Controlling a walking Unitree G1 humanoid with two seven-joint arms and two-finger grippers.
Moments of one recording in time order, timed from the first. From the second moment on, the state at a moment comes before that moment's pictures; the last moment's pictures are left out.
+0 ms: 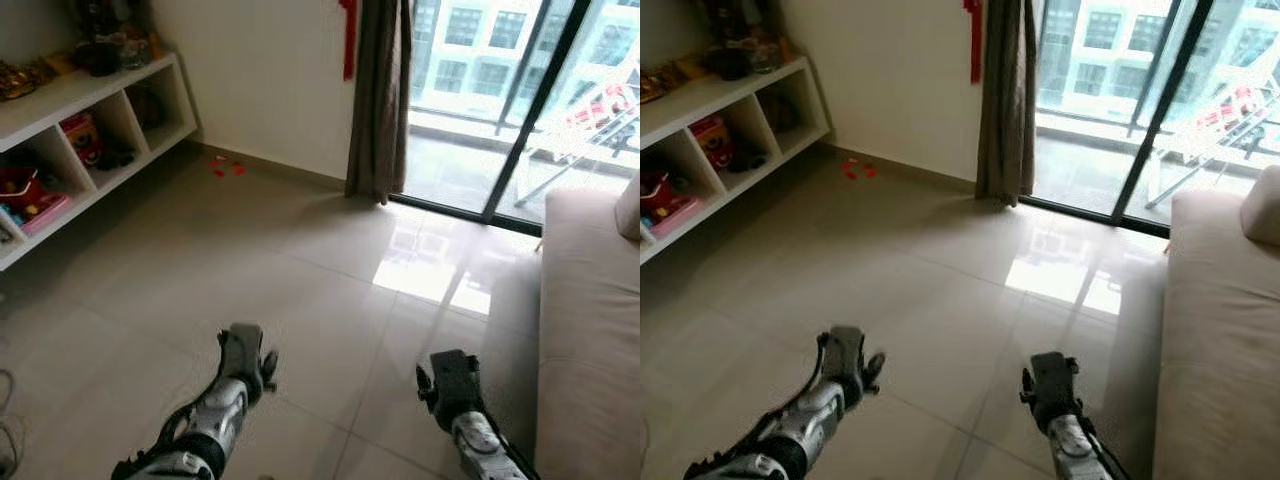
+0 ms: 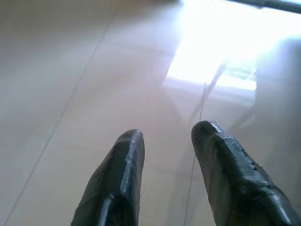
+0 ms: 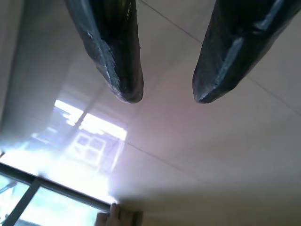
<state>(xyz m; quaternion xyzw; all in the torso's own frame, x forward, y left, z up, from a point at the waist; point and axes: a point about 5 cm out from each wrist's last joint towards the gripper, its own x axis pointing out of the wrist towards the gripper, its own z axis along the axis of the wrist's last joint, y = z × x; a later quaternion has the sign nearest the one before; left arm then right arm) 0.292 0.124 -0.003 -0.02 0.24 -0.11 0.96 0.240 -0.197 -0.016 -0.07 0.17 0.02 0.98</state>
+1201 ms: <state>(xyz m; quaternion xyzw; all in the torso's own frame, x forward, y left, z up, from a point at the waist) 0.303 0.097 0.028 -0.02 0.16 -0.19 0.97 0.233 -0.193 0.004 0.00 0.11 0.02 0.99</state>
